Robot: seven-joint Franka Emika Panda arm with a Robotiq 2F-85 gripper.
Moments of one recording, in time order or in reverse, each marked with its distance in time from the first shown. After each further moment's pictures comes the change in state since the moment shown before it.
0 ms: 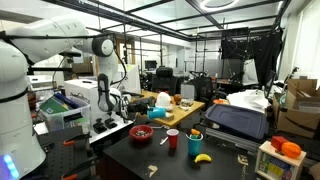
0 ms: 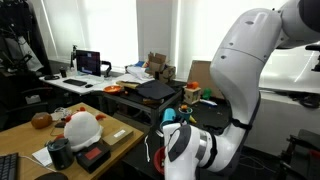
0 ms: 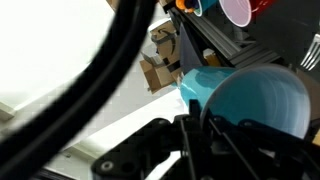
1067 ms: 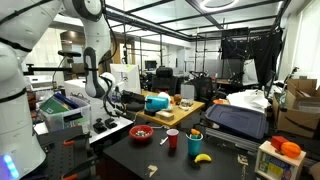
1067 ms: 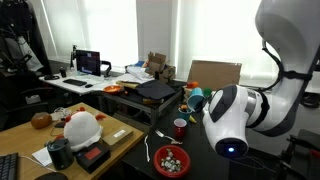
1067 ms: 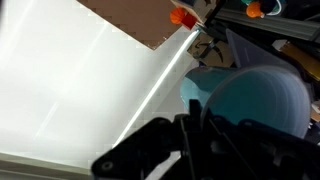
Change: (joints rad) arm -0.172 -0.475 0.051 -0.546 0.106 0.057 0.540
